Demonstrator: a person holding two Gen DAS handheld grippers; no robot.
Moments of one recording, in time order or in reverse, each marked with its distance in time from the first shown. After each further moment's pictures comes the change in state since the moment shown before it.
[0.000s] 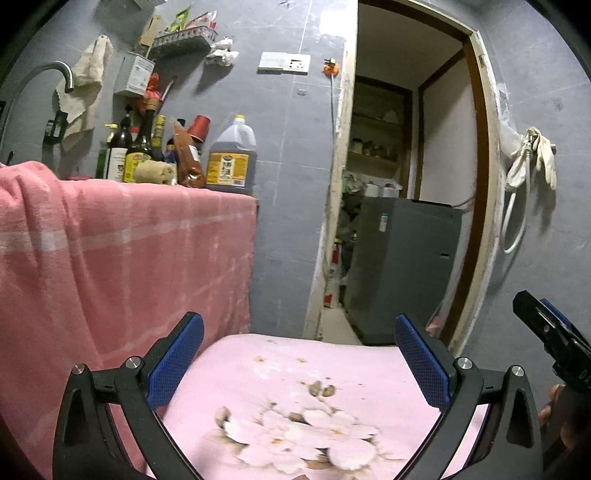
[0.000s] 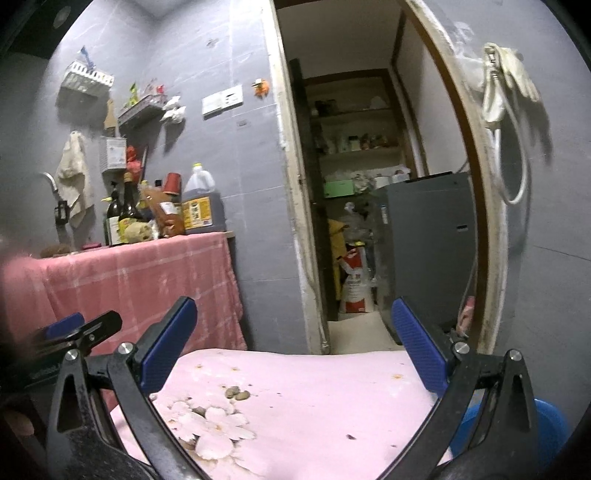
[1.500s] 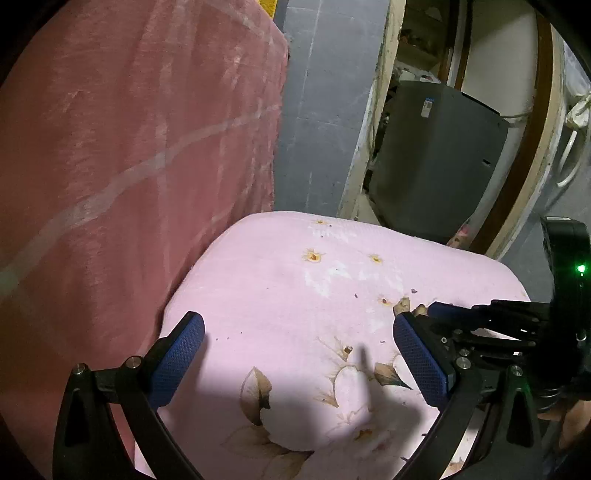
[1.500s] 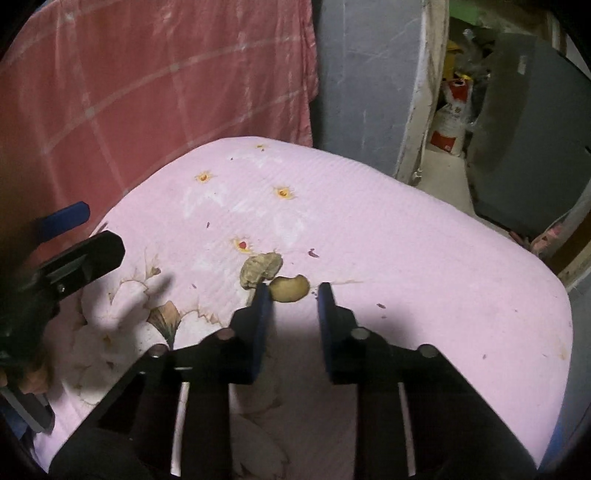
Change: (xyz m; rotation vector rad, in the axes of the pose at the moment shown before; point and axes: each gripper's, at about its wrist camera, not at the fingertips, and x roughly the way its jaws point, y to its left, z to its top) left arm 0.135 0.060 -0.064 -0.049 0.512 0.035; right arm 0.217 0.047 -0.126 -0.222 0.868 0.285
